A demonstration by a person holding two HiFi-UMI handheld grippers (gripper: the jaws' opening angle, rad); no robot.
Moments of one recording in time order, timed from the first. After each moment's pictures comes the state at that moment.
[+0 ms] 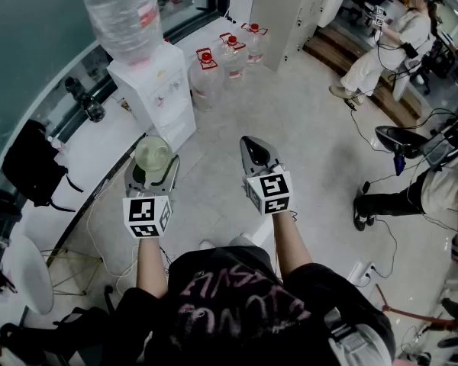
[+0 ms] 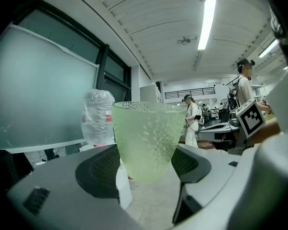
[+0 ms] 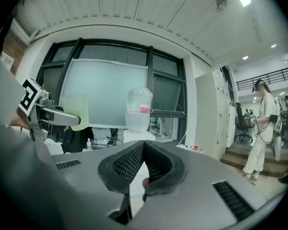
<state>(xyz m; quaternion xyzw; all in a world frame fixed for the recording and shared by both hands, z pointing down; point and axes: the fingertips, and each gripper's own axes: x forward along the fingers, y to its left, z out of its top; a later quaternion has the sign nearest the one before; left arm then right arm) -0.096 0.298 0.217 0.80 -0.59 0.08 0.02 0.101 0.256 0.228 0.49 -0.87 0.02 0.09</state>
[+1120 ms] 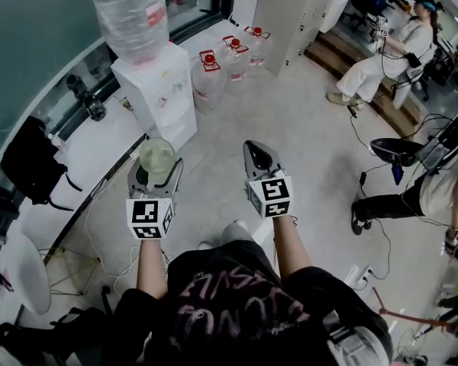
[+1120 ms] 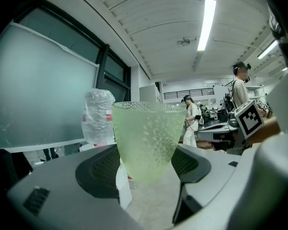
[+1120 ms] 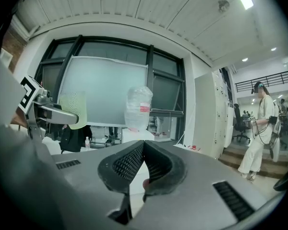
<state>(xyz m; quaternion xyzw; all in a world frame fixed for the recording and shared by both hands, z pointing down) -0.107 0.303 0.223 0.81 -0.59 0.08 0.01 0.091 0.261 0.234 0.50 -0.86 0.01 0.09</state>
